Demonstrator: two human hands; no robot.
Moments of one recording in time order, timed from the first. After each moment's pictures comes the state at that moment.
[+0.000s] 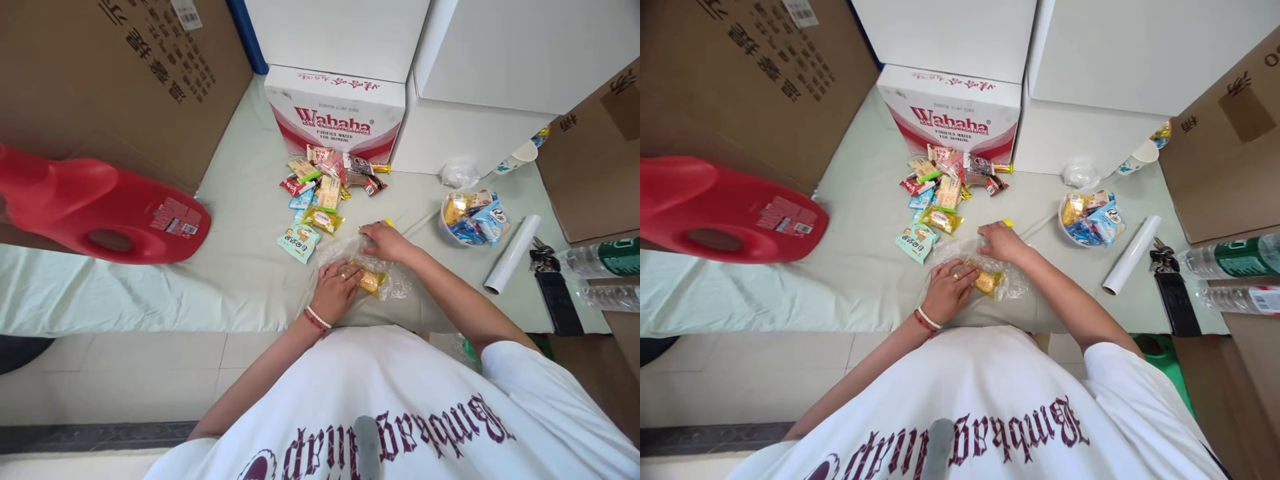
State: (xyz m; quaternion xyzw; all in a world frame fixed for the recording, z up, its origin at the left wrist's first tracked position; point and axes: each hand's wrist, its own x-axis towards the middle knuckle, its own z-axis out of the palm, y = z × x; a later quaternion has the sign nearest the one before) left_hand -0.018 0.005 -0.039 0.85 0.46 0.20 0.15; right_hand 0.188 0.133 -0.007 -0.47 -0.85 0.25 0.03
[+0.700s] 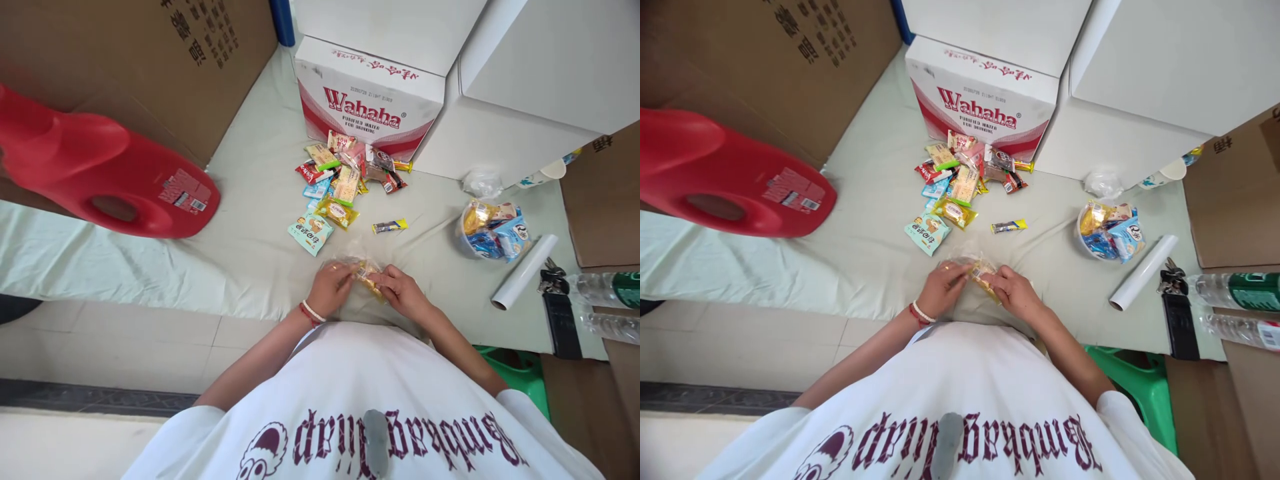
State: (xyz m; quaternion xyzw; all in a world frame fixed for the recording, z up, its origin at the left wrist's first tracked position) left_hand -0.041 0.010 -0.049 0.75 0.53 0.29 0.28; right_hand 0.201 0.012 -0.023 -0.43 -0.82 0.35 0.14
